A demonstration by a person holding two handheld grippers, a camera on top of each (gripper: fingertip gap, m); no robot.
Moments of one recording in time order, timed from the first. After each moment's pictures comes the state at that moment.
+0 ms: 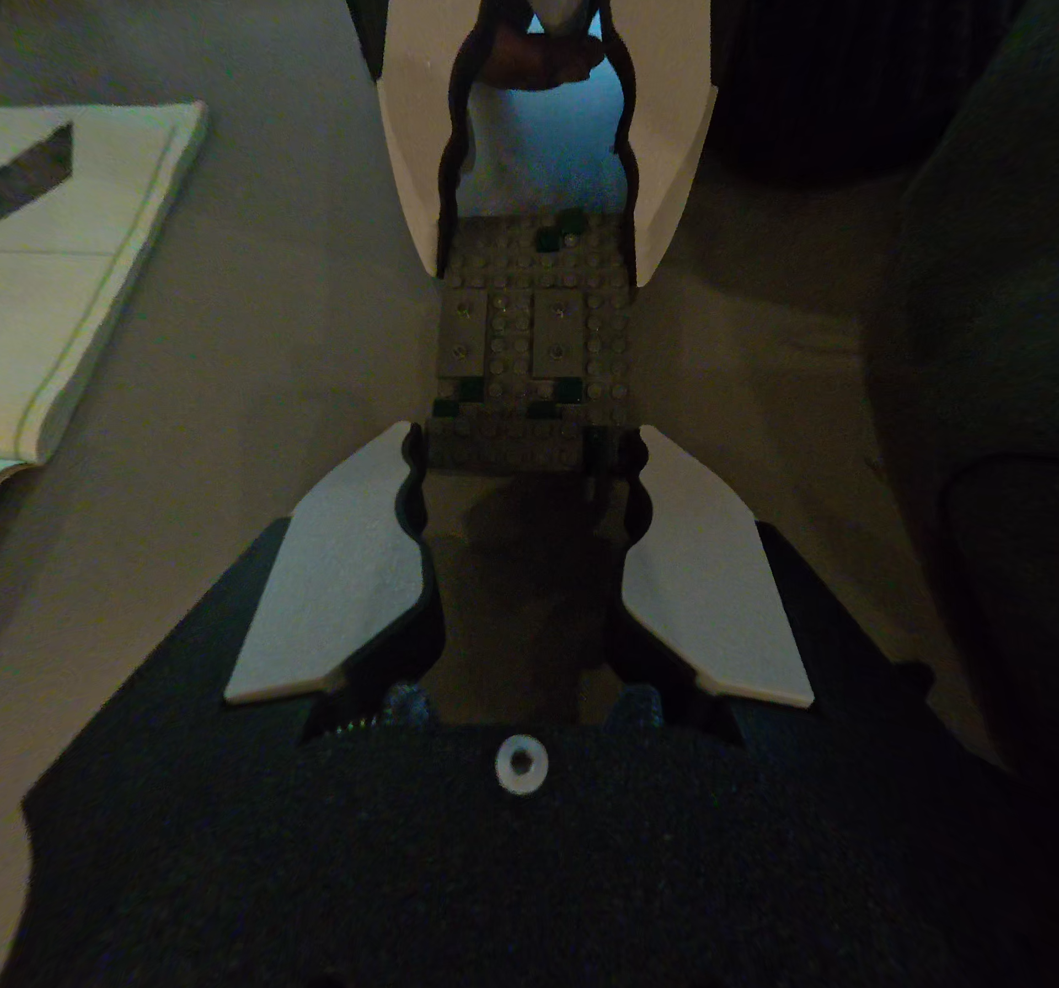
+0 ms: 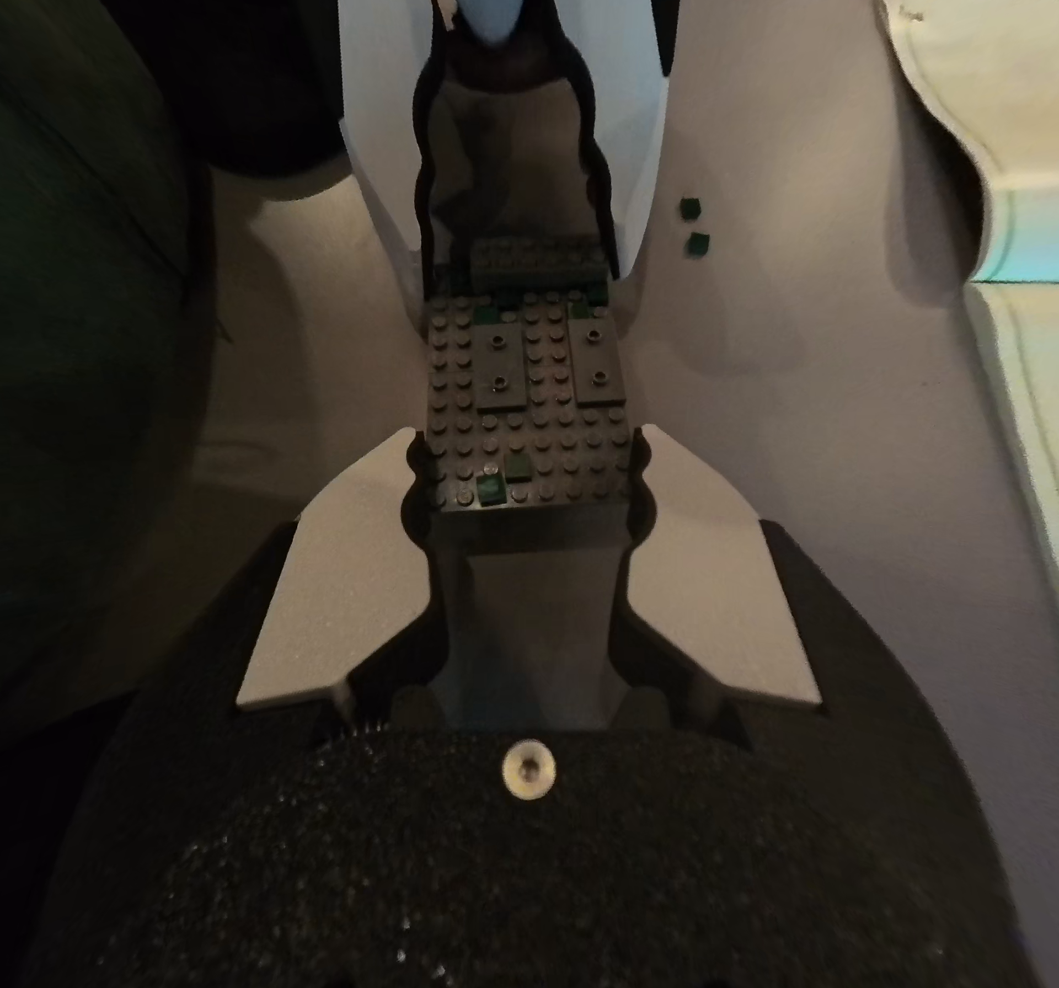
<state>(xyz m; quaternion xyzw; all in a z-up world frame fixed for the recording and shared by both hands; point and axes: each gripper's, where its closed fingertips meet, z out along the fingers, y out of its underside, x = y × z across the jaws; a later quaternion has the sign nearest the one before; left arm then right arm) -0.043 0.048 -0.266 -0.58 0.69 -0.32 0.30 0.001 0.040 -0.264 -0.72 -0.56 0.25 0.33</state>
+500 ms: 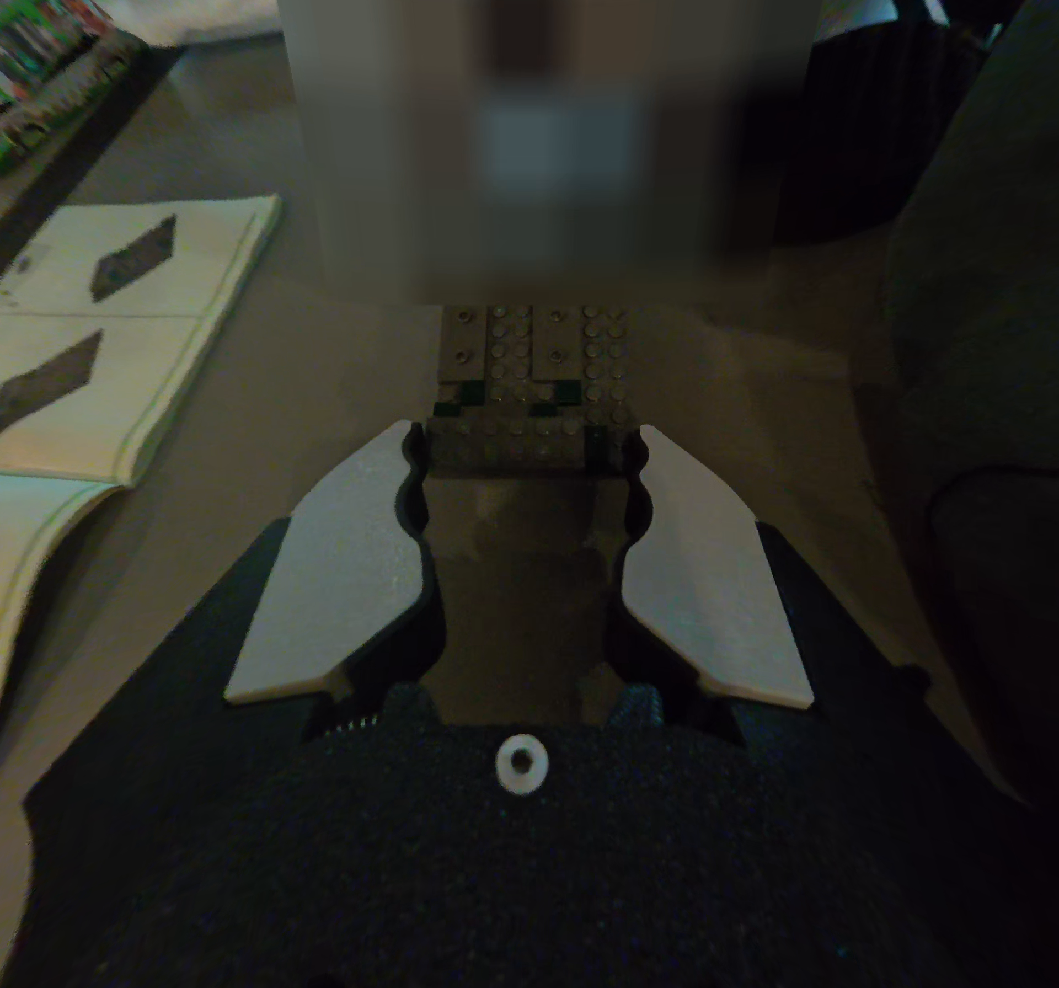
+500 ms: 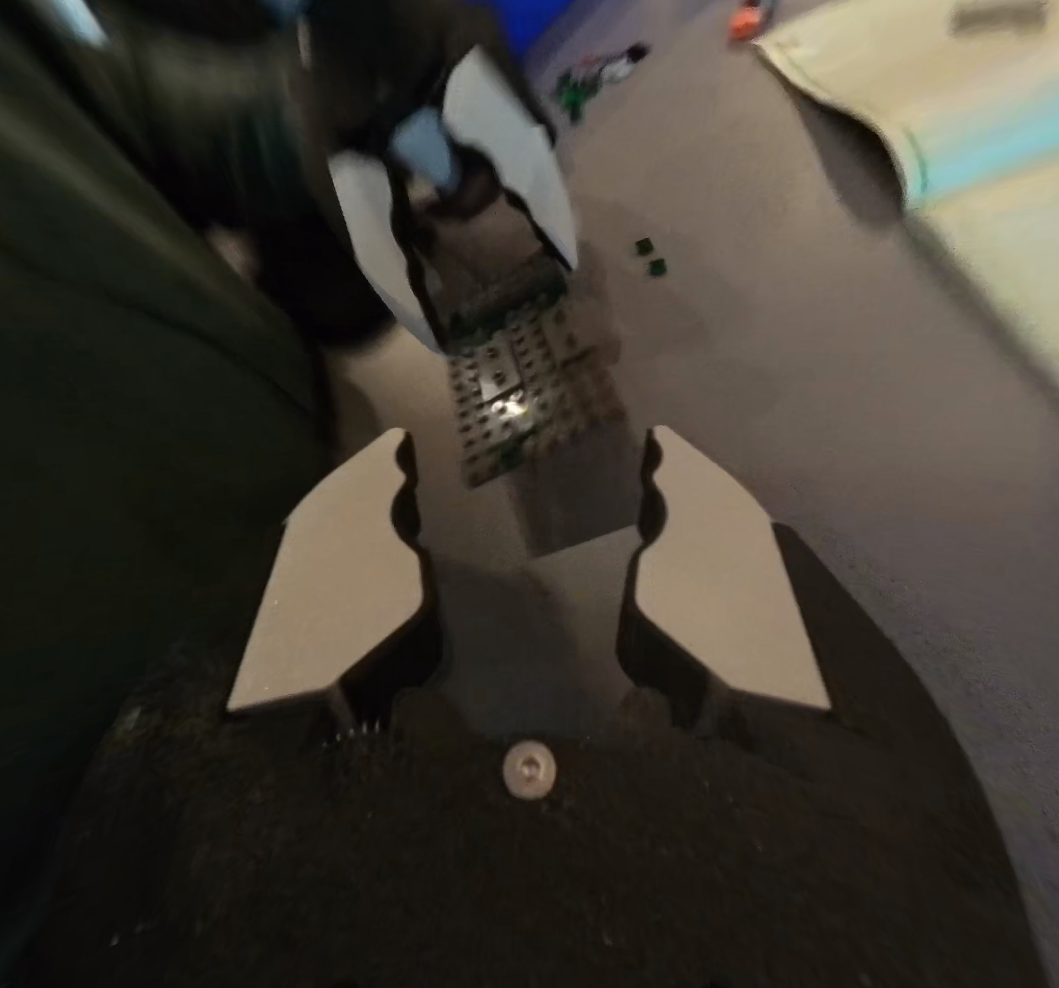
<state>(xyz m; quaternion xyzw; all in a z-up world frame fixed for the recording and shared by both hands) -0.044 0.048 -0.243 -0.56 0.67 -0.33 0.36 0.028 0.034 -0.218 -0.77 -0.37 0.41 0.33</state>
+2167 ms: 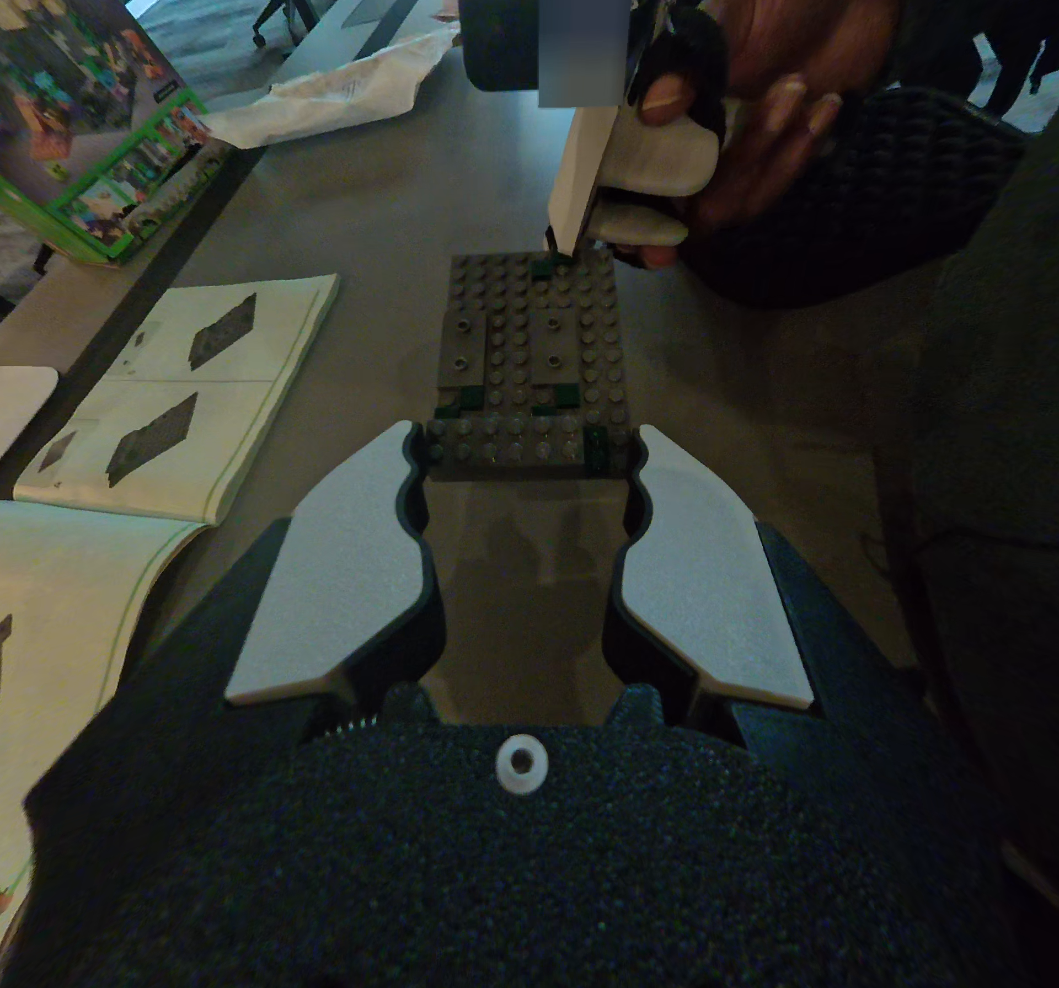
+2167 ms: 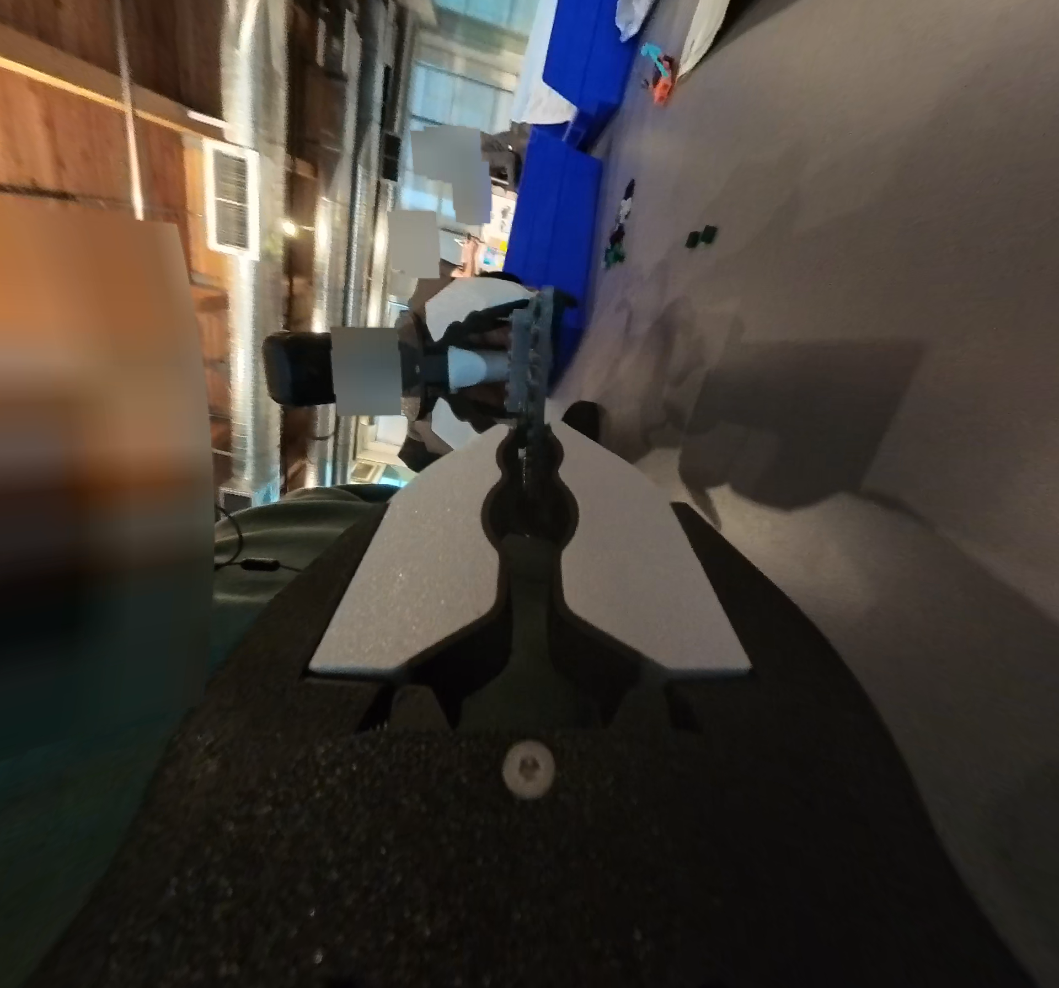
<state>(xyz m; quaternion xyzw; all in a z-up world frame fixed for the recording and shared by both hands) -0.039 0.042 -0.210 -0.54 0.66 -0.31 0.41 0.022 0.026 -0.202 -0.71 0.07 0.66 0.24</state>
